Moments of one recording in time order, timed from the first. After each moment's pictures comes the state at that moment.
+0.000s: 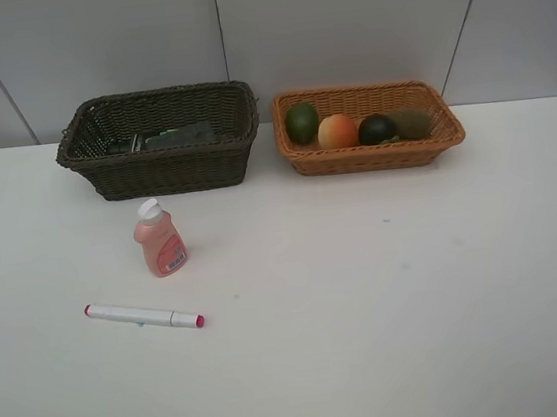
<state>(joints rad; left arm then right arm) -0.01 0.49 -0.72 -0.14 0.80 0.05 -0.07 0.00 -0.52 -0.02 1.06 0.00</state>
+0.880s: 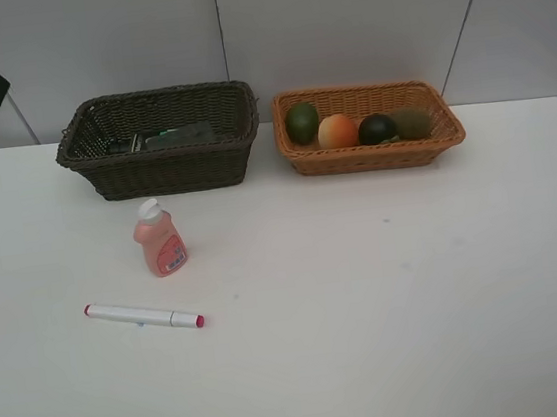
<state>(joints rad) -0.08 1.26 -1.19 -0.28 0.96 0.69 -0.07 0.00 -0.52 -0.02 1.06 0.00</state>
